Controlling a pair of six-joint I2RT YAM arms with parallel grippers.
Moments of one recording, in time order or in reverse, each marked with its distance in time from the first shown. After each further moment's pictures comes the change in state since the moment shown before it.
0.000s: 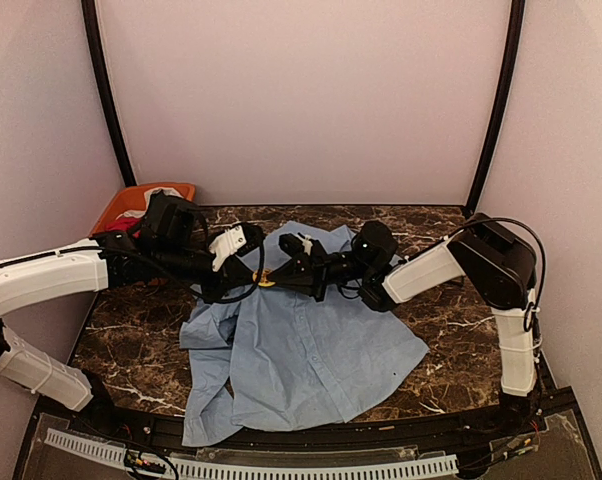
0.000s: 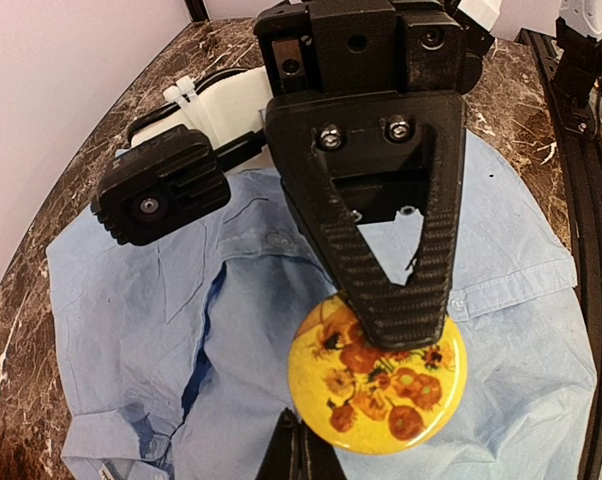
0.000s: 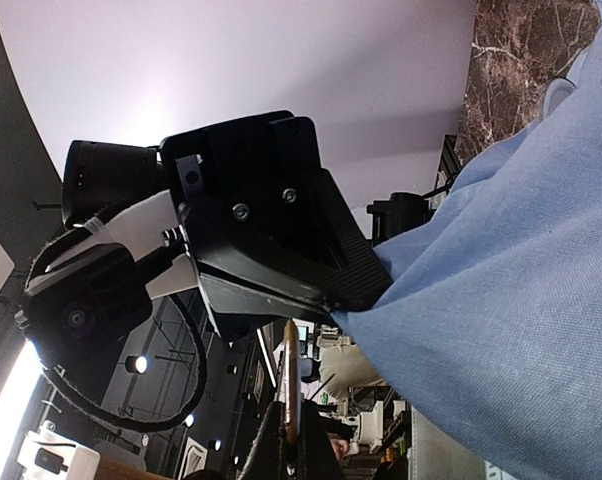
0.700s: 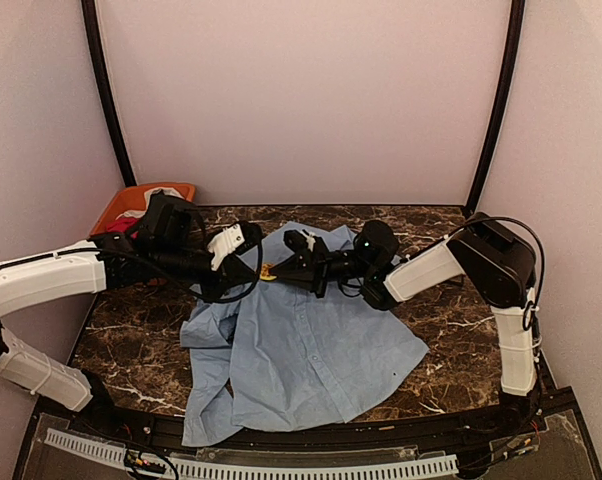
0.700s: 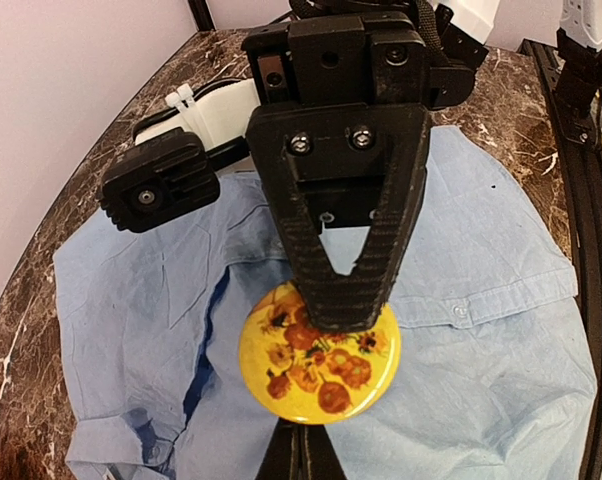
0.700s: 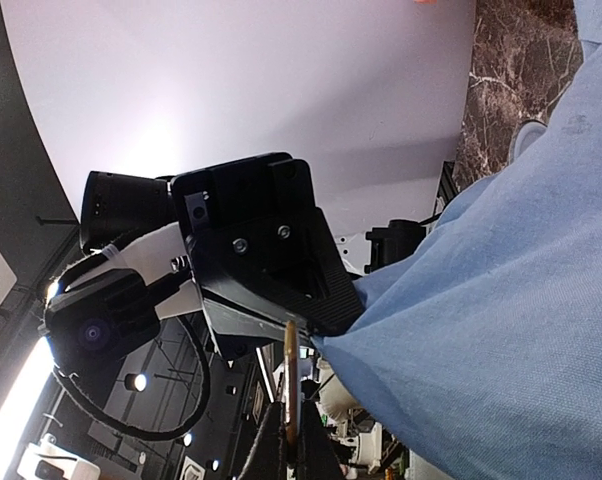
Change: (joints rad) left arm 0.000 -0.016 -0.012 0.021 0.000 -0.006; right arm -0.023 0.008 0.000 0.000 0.040 -0.014
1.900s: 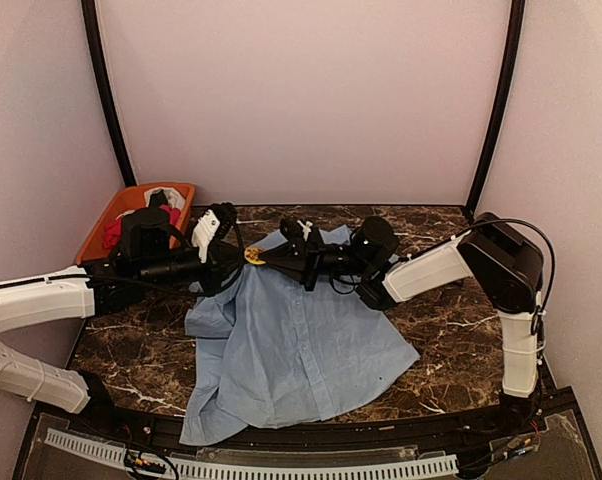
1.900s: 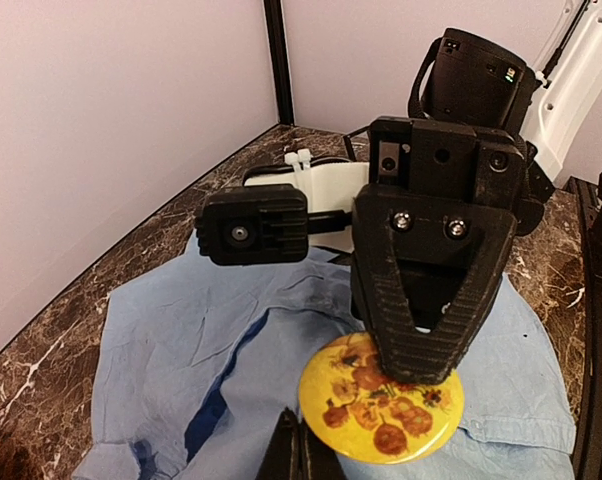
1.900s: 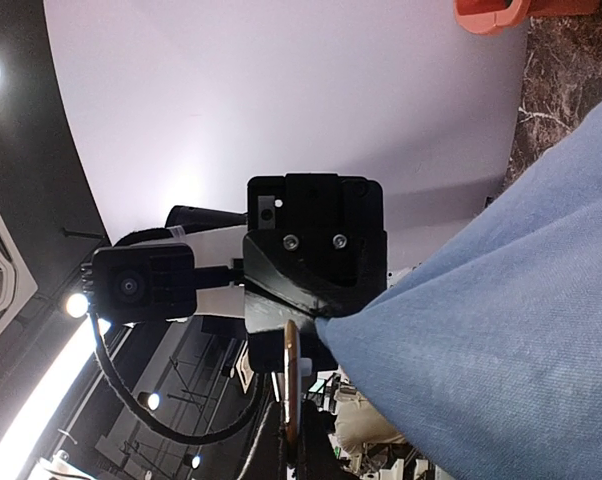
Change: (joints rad) left arm 0.000 -0.120 -0.206 0.421 -0.089 -0.245; right arm 0.056 -0.061 0.010 0.000 0.164 0.027
